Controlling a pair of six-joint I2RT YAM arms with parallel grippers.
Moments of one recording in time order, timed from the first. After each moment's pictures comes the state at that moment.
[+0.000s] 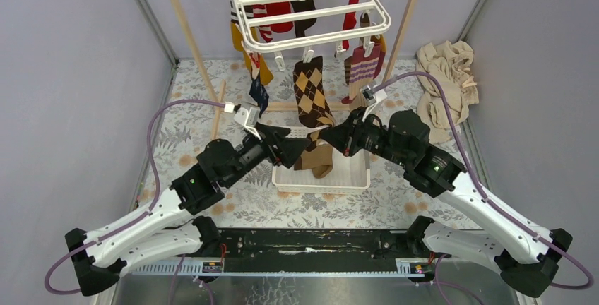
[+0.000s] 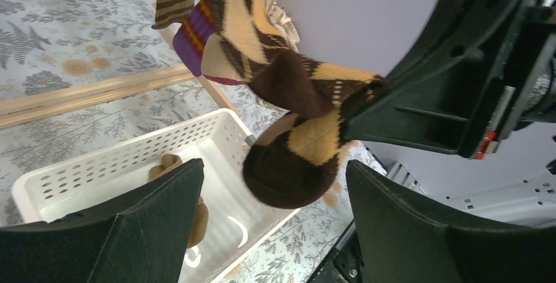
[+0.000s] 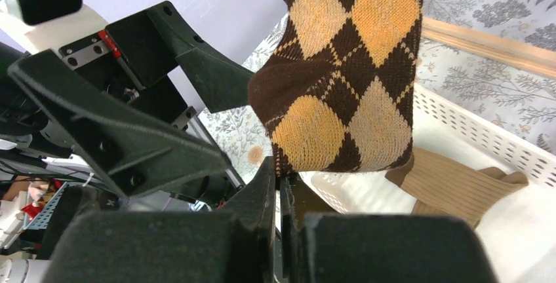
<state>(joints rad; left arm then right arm) -0.94 0.79 0.77 0.04 -0.13 -0.50 0.83 0.92 1.02 -0.26 -0.14 0.53</state>
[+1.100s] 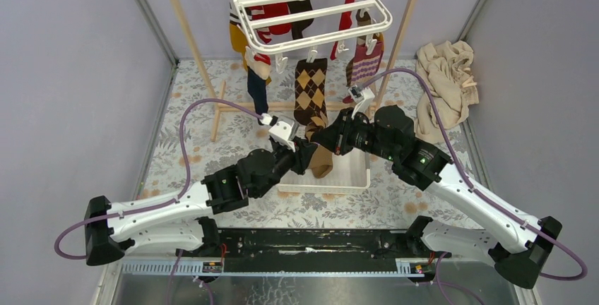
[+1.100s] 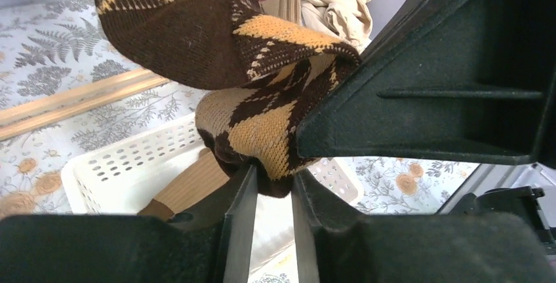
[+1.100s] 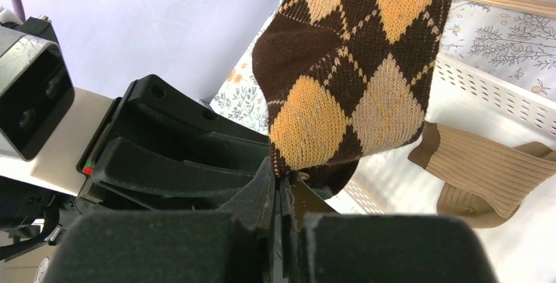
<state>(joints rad) -1.18 1.00 0.80 0.07 -0.49 -0.32 0.83 1.02 1.03 -0.25 -0.18 0.63</state>
